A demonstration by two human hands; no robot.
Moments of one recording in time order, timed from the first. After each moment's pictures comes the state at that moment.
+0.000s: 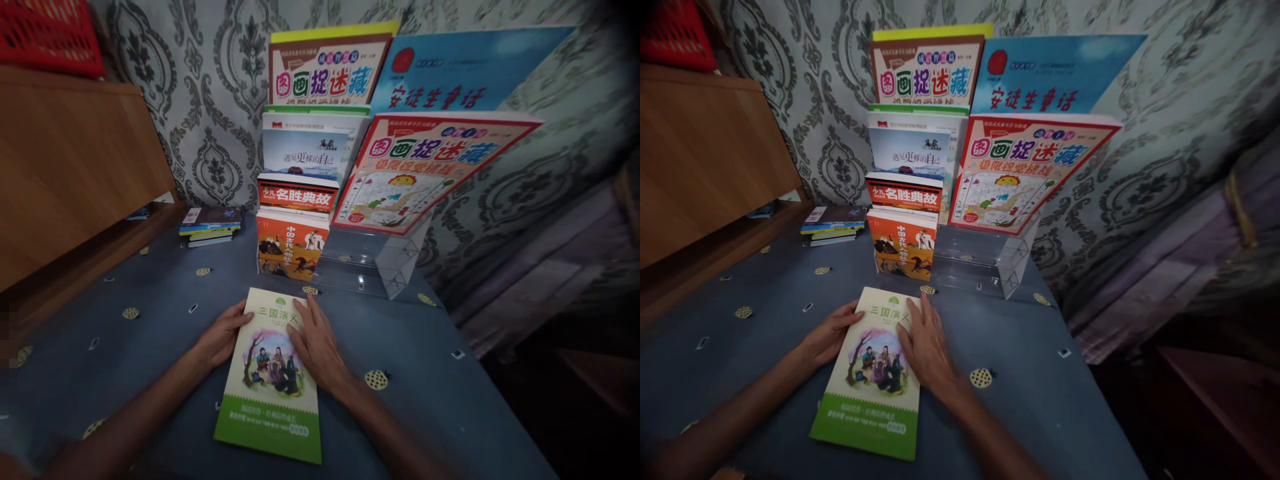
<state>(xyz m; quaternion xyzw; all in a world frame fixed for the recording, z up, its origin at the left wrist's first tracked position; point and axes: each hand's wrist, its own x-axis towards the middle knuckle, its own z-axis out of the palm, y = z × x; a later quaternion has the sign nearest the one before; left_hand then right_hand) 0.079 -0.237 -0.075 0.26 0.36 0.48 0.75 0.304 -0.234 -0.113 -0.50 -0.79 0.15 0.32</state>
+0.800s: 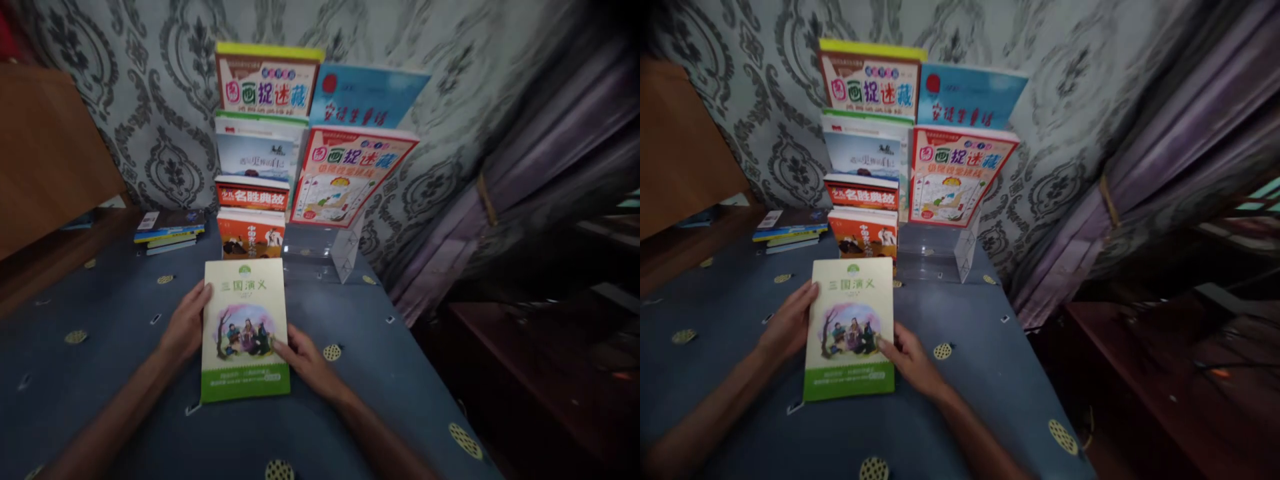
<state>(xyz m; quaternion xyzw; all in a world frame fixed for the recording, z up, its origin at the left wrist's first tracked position) 0.101 -0.238 -0.016 0.26 0.45 0.59 0.62 0.324 -0.285 -0.059 -0.34 -0.57 0.63 0.40</state>
